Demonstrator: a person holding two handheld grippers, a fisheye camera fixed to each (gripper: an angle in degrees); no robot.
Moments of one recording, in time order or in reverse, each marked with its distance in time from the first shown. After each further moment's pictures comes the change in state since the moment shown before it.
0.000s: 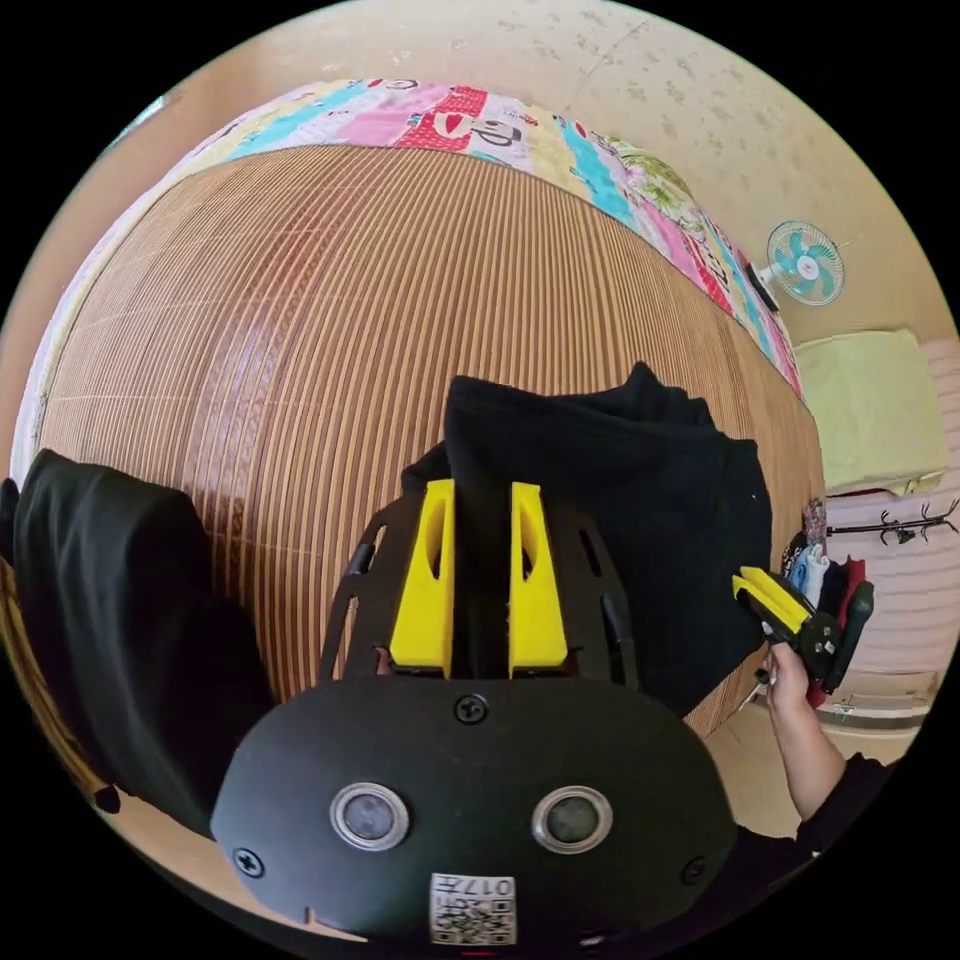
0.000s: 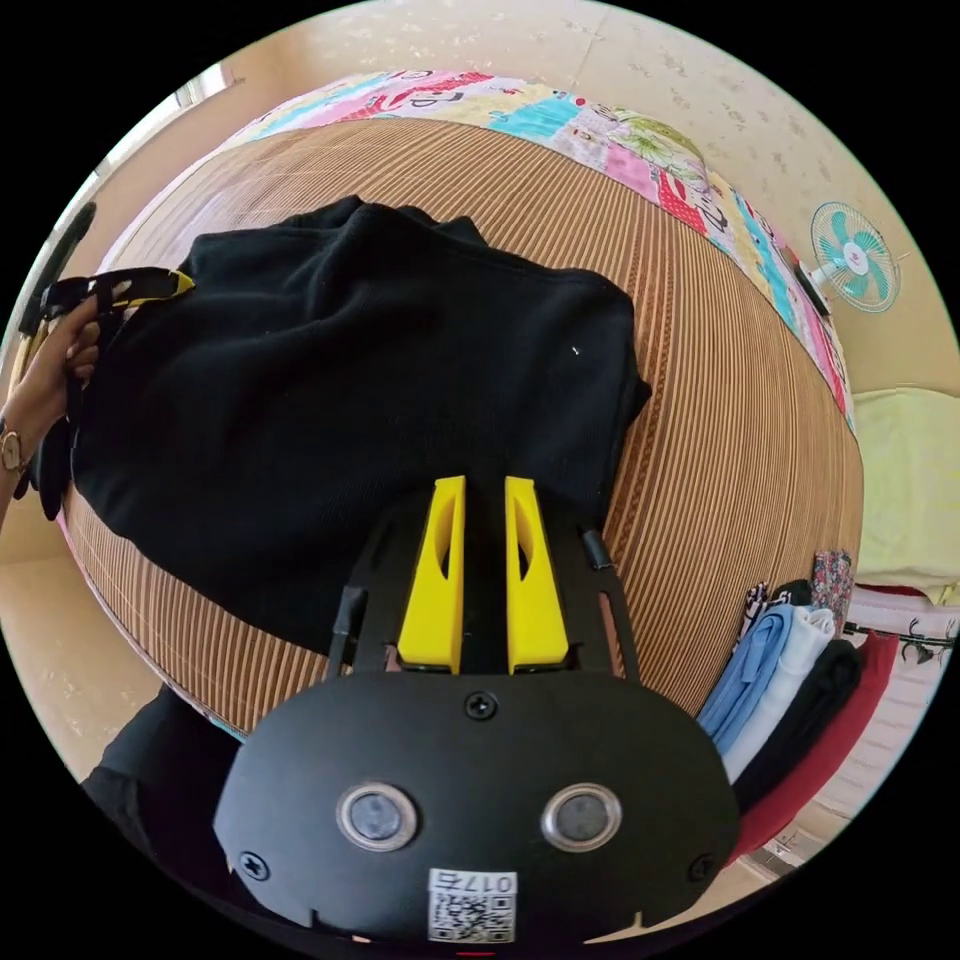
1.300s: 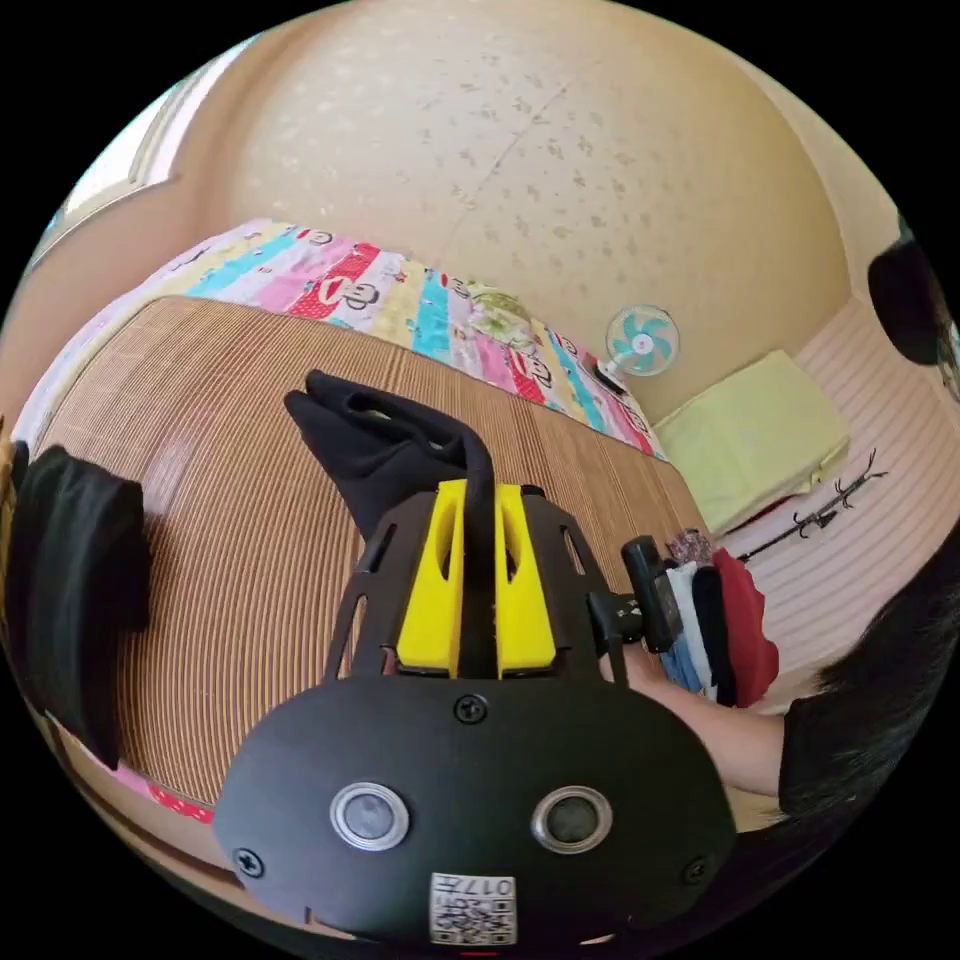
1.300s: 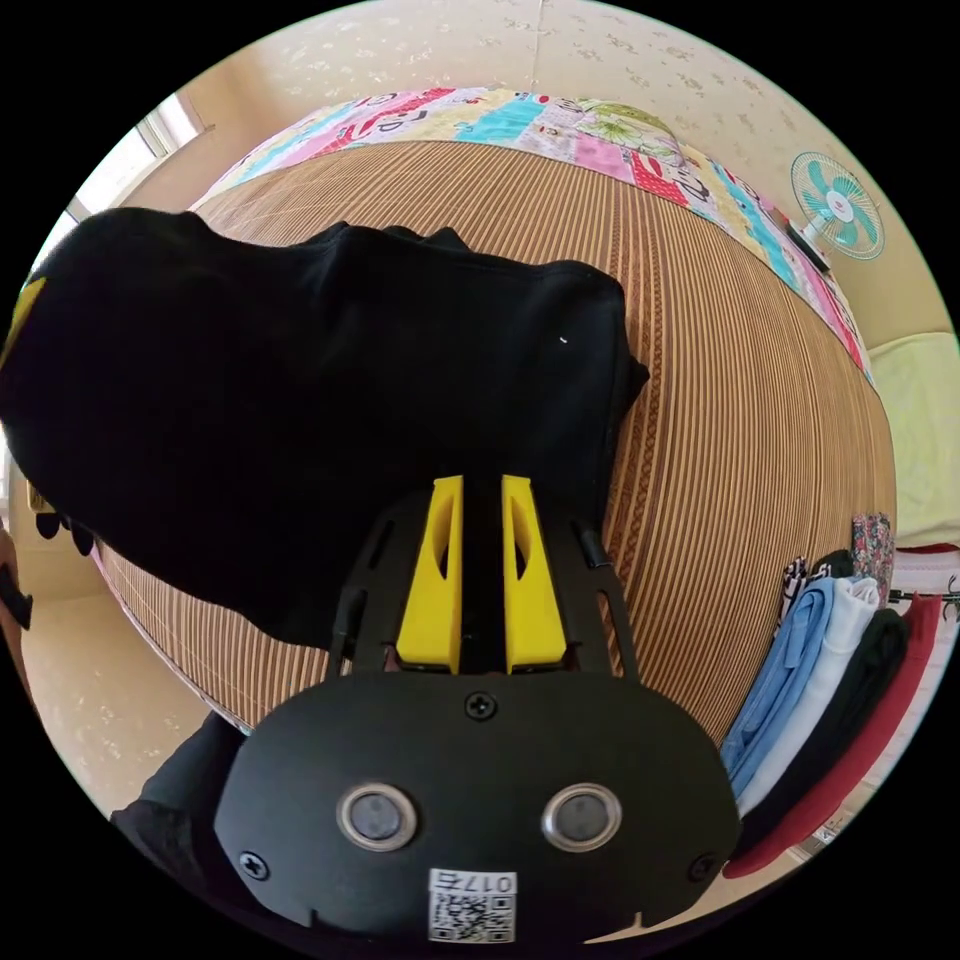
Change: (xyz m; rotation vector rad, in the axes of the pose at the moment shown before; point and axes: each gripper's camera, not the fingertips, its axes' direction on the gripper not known) left arm 0.150 0.123 -0.051 0.401 0.241 0.188; right arm 0.050 -0.019 -0.104 0.013 -0.175 0.117
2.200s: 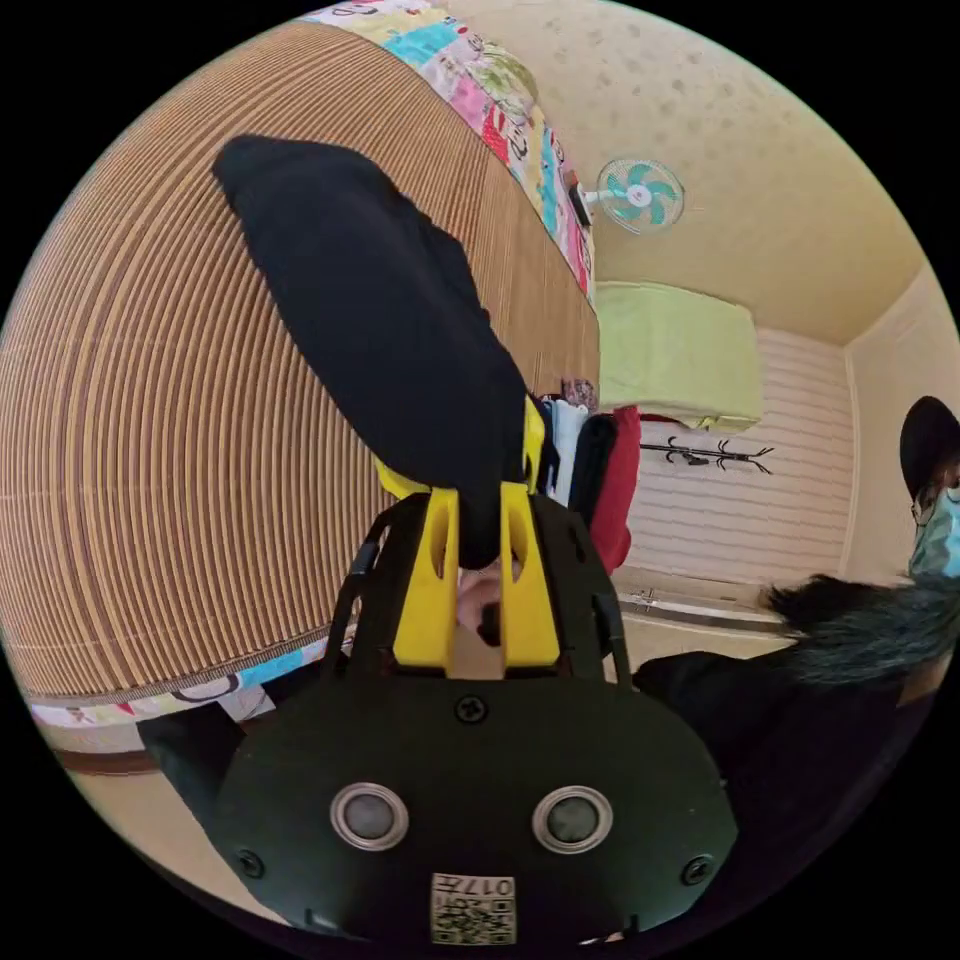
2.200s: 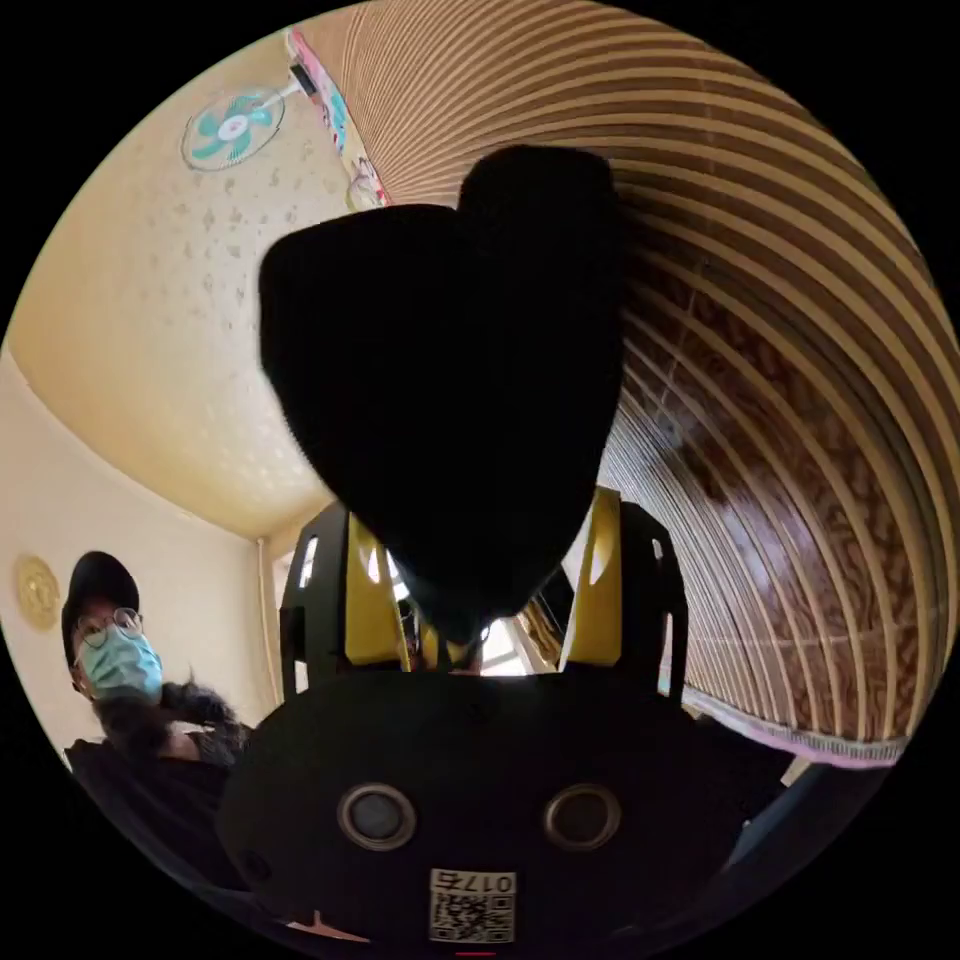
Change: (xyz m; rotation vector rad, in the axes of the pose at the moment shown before) left arm 0.040 0.128 0.111 -0.587 0.466 -0.313; right arm 0.182 0.122 -0.158 0.251 -1.578 1.004
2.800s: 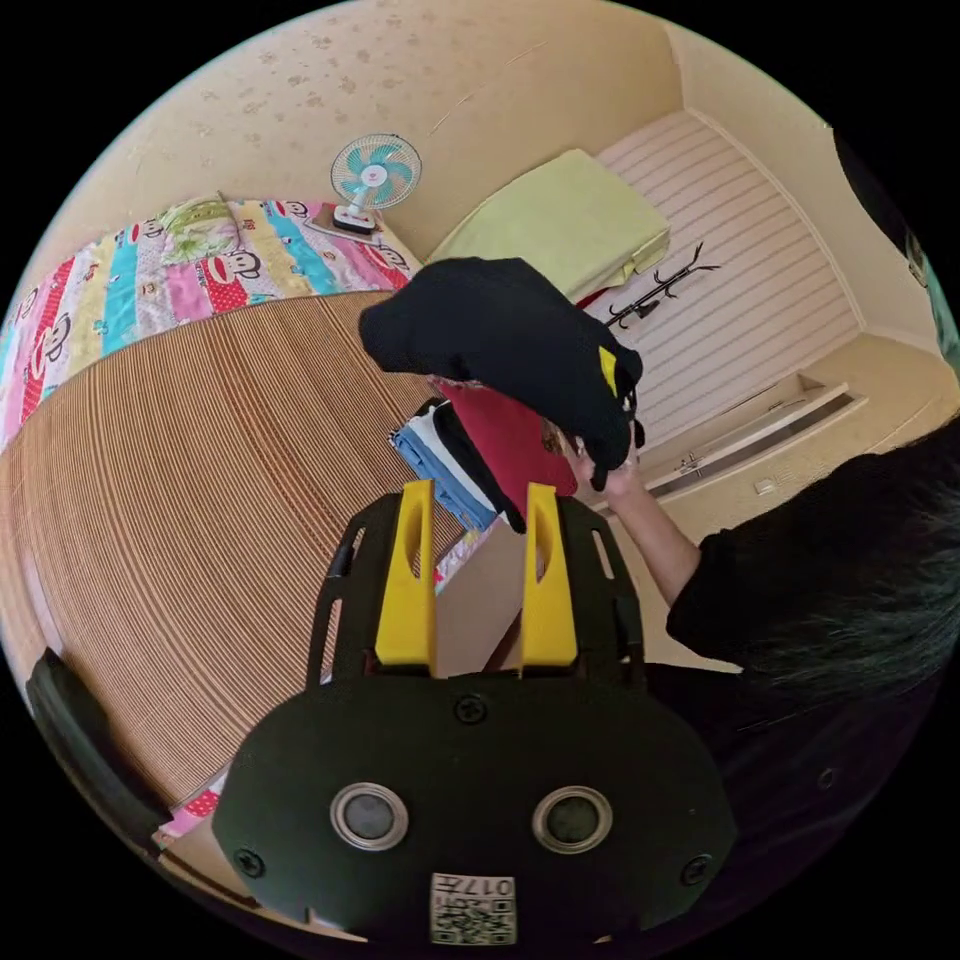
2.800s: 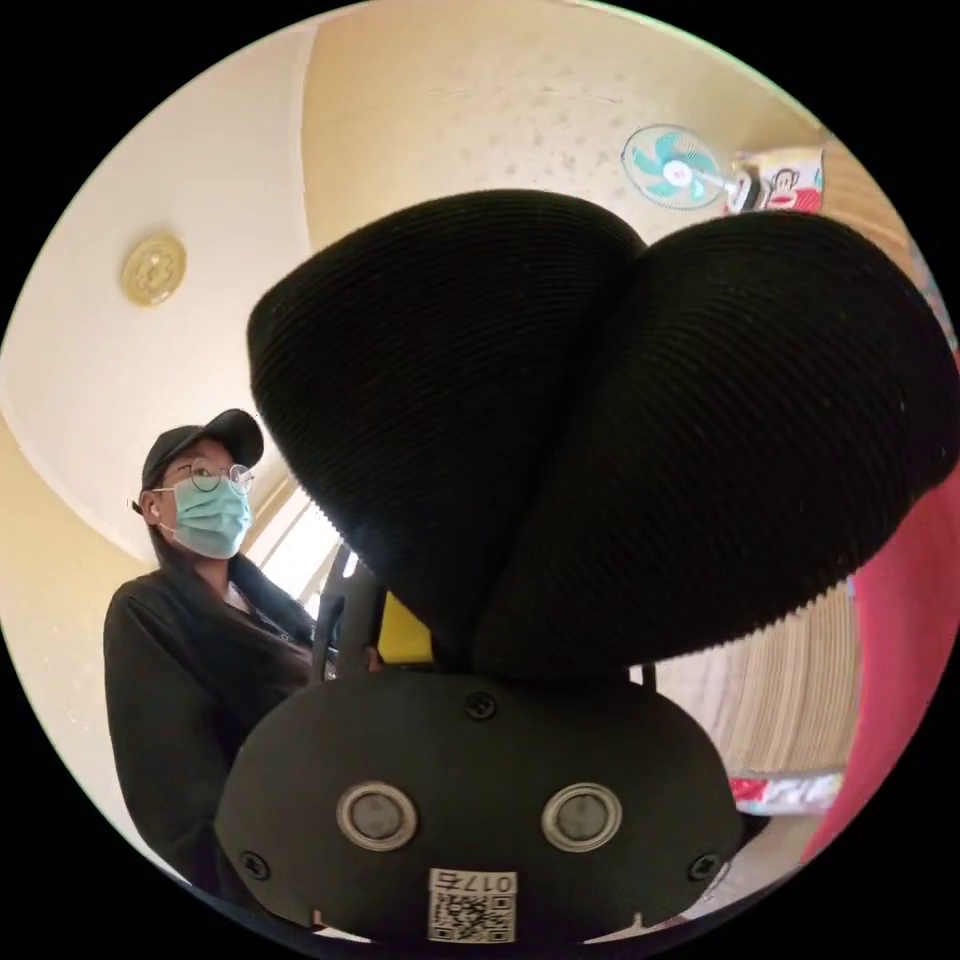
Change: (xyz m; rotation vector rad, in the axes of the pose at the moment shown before) left arm 0.307 0.078 -0.019 -0.042 -0.222 0.620; right arm -0.376 0.048 -0.111 0.050 0.023 -0.765
